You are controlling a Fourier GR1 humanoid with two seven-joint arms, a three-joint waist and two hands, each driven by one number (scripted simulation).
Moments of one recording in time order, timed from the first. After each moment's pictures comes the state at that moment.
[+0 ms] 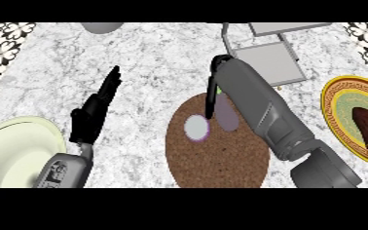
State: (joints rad) left arm -0.19 0.20 -0.16 -1.44 -0.01 0.10 0.03; right arm -1.23 -0.02 0.37 -0.18 0.10 0.57 0.90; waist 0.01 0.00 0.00
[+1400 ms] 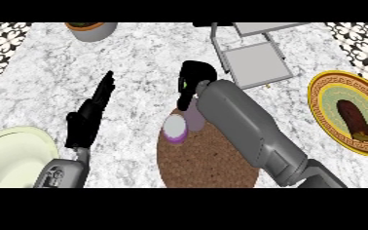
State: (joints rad) left arm -0.15 0.17 -0.11 -1.43 -0.04 0.09 0.02; right arm -1.02 0.00 0.54 -0.68 0.36 0.26 0.67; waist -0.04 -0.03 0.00
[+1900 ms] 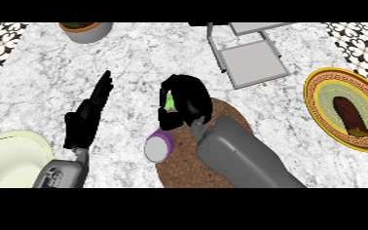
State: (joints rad) left arm -0.14 0.17 -0.10 -1.44 -0.05 0.10 0.03; right arm -0.73 -0.01 0.63 -1.22 0.47 -0.14 0.68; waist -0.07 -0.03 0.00
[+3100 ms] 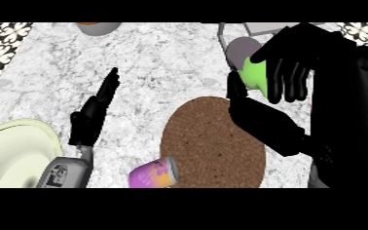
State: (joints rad) left arm -0.16 0.15 -0.11 -1.46 -0.07 0.07 0.03; right arm -0.74 -0.22 0.35 -2.10 0.85 0.06 1.09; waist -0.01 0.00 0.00
